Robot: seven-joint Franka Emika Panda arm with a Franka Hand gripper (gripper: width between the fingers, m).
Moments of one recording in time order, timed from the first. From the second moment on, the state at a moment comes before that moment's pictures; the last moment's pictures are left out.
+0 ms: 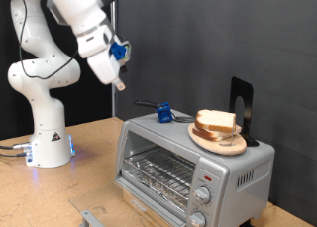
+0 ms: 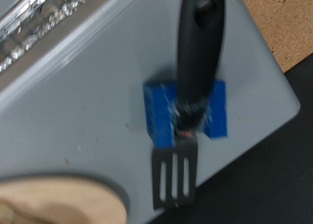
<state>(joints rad) 0.13 -0.58 -0.13 -2.50 0.49 2.02 -0.30</state>
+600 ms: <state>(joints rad) 0.13 -0.69 0.04 -2.50 0.49 2.10 -0.14</state>
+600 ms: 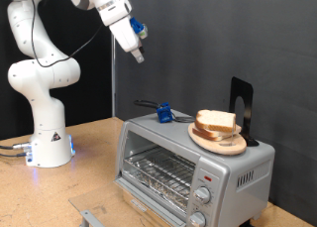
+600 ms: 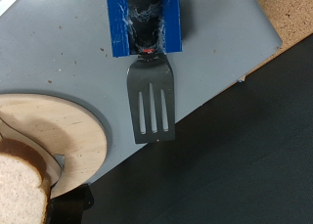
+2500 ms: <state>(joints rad) 0.18 -0.47 0.22 -2.69 0.50 2.57 -0.14</state>
